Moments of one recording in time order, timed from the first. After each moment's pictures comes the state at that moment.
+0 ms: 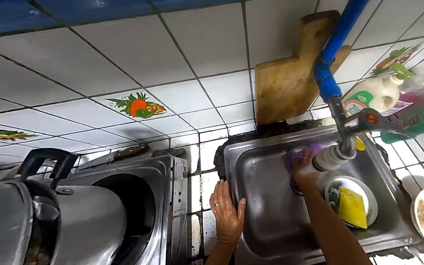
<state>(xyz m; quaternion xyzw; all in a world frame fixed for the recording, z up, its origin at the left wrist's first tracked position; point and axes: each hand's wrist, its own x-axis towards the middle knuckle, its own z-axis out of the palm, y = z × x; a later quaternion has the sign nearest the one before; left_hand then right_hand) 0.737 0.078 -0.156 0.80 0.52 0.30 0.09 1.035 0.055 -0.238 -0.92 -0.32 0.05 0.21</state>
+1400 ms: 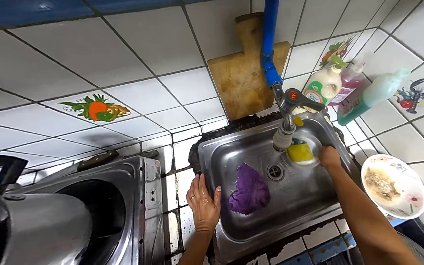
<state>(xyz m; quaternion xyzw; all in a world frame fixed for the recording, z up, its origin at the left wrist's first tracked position) 0.742 0.079 -0.156 0.80 0.54 0.26 0.11 1.155 -0.033 -0.098 -0.94 -0.18 0.27 0.05</state>
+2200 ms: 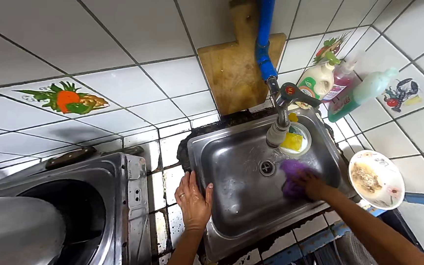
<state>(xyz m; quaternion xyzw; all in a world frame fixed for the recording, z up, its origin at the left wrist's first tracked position) 0.742 0.078 -0.154 0.80 0.54 0.25 0.11 1.097 -0.107 -0.122 -0.72 -0.51 0.42 -0.19</state>
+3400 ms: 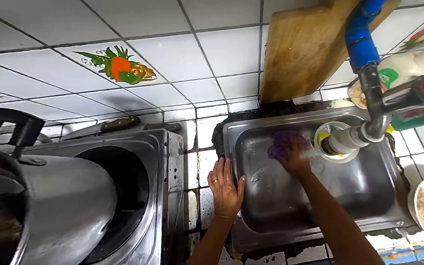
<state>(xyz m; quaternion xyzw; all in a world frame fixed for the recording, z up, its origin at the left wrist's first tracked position) 0.740 0.079 -0.153 0.79 0.54 0.25 0.11 1.013 0.049 -0.230 -0.78 -0.61 0.06 0.16</state>
